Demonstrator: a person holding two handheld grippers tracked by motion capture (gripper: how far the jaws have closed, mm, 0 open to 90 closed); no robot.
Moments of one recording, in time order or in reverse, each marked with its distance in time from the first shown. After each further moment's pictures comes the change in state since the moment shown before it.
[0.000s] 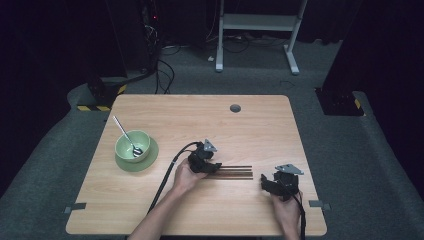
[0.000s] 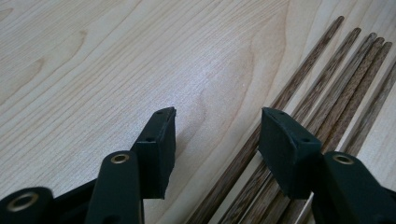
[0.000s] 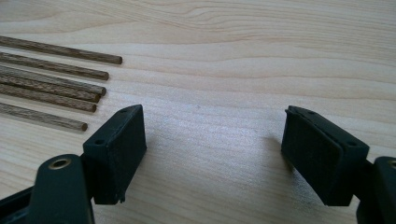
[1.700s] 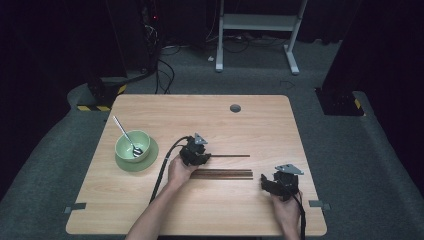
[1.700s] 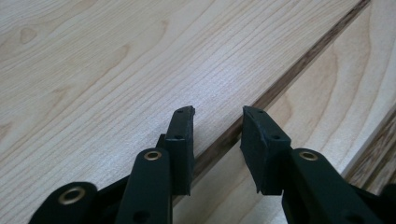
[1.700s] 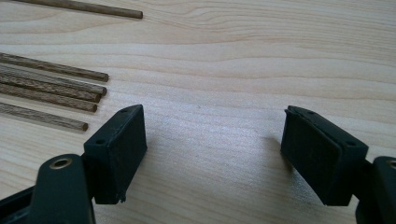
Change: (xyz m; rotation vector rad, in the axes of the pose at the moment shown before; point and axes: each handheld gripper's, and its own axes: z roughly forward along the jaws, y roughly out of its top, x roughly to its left) left arm 0.037 0.008 0.000 -0.032 0.102 -0.033; right arm 0.000 0.000 0.000 0.000 0.001 0.000
